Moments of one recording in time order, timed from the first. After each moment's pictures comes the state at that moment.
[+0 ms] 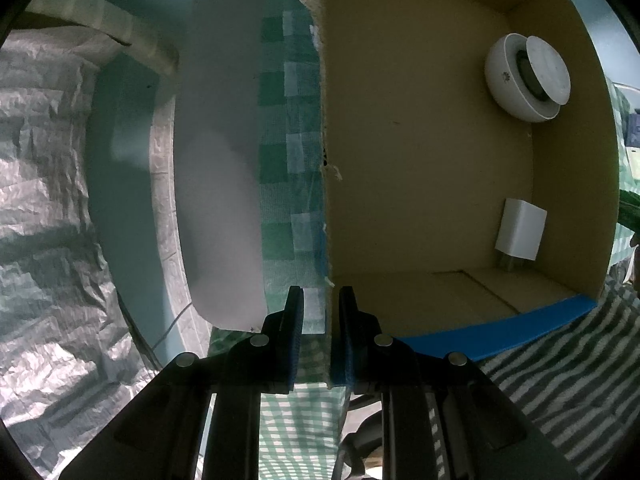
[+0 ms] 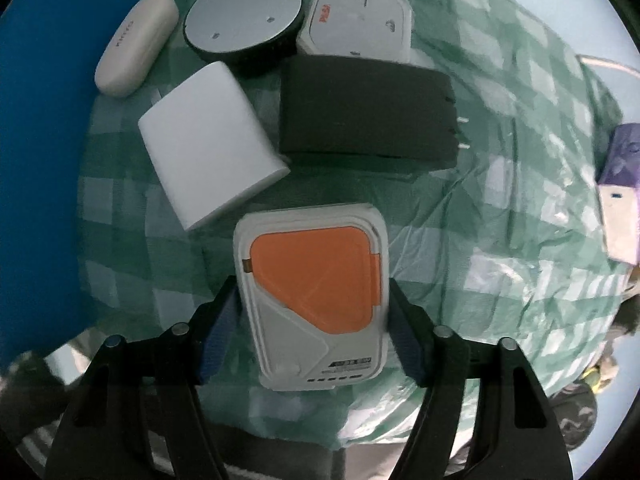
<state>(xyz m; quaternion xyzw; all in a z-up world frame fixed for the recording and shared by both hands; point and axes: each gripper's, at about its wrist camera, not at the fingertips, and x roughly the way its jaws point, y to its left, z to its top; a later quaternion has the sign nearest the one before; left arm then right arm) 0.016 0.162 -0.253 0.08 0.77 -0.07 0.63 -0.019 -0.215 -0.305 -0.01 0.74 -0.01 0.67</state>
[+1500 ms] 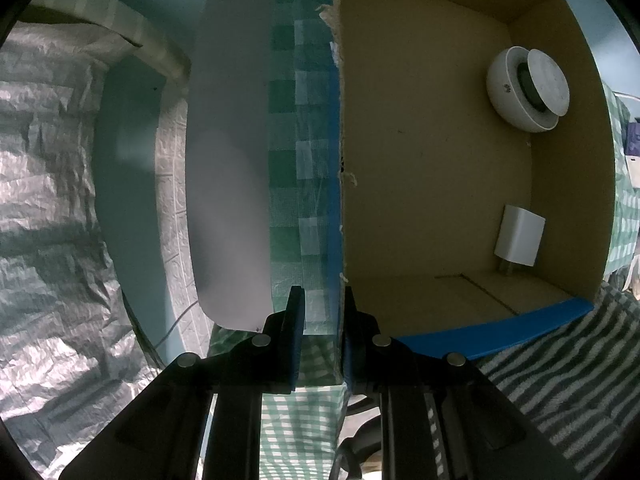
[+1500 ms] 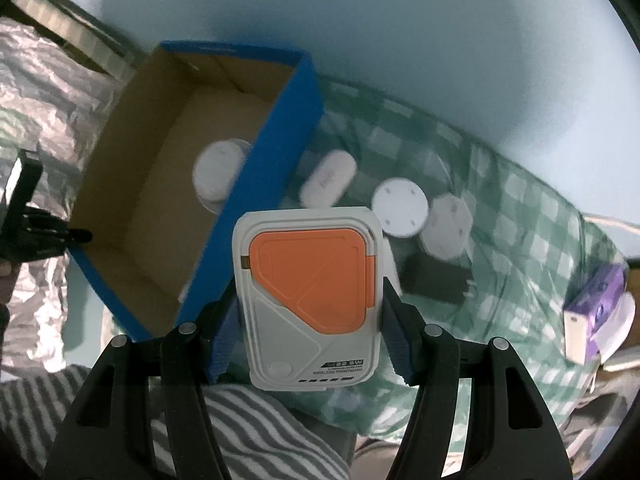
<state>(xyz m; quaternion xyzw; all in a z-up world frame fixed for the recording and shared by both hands) 0.016 0.166 -0.246 0.08 0.76 -0.06 0.64 0.031 -0.165 -0.146 -0.03 0.67 0.15 0.73</state>
